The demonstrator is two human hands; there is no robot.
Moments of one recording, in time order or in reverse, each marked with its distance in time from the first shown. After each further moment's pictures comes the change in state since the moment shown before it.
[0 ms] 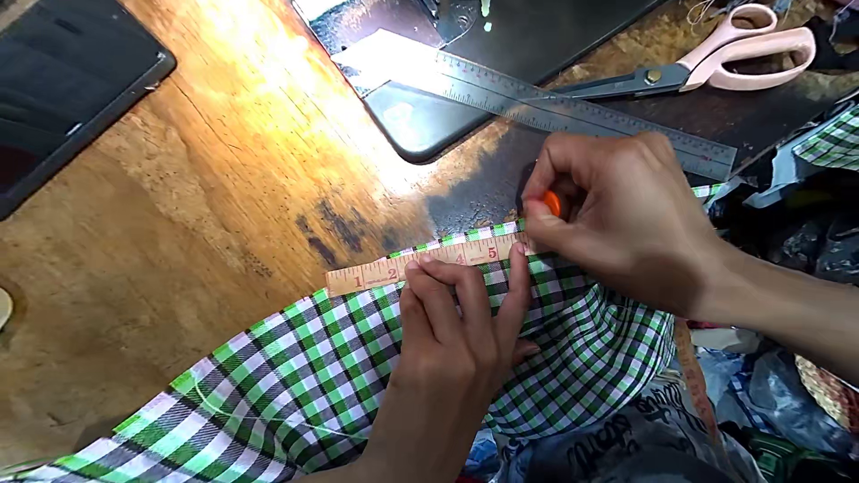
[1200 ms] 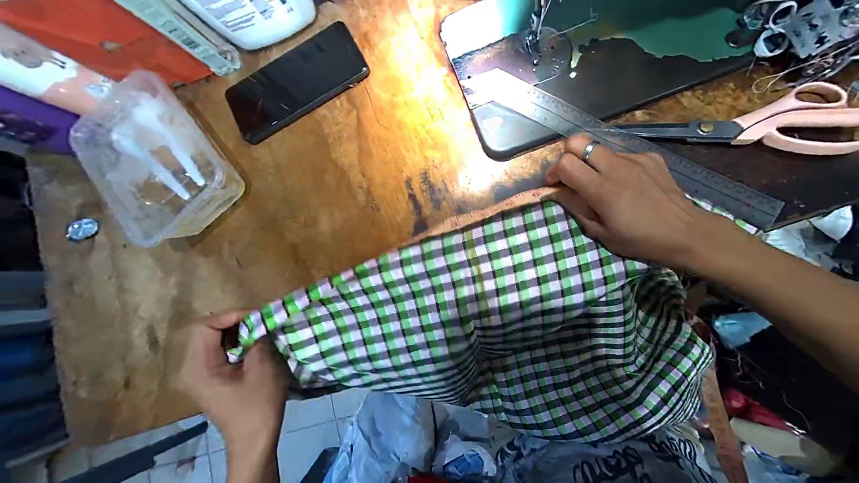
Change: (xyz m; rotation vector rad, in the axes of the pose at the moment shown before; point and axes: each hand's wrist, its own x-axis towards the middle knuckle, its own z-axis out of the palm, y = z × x) left_hand -0.189 -0.072 0.010 -0.445 0.462 -1.018; right_hand 0.035 0.046 0.015 -0.216 0.054 -0.707
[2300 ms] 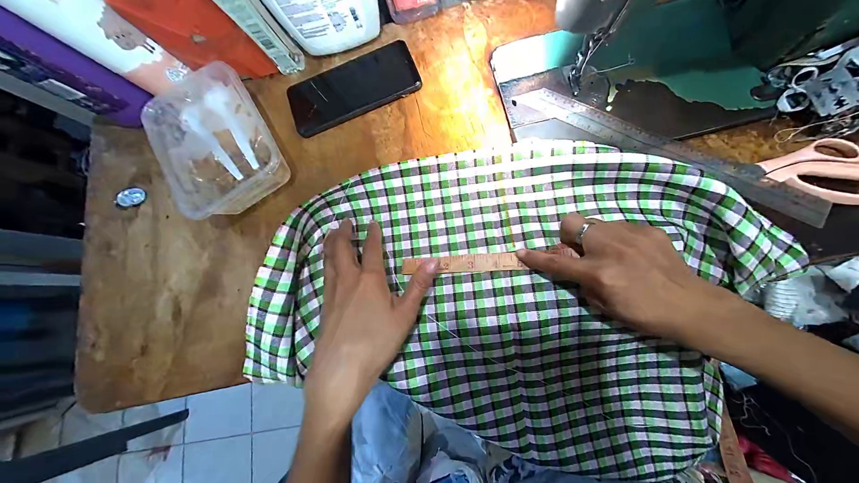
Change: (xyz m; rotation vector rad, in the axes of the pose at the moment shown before) left_hand 0.029 0.096 0.047 0.301 -0.449 -0.176; right_hand -0.007 -0.045 0.001 -0.006 -0.079 -0.185
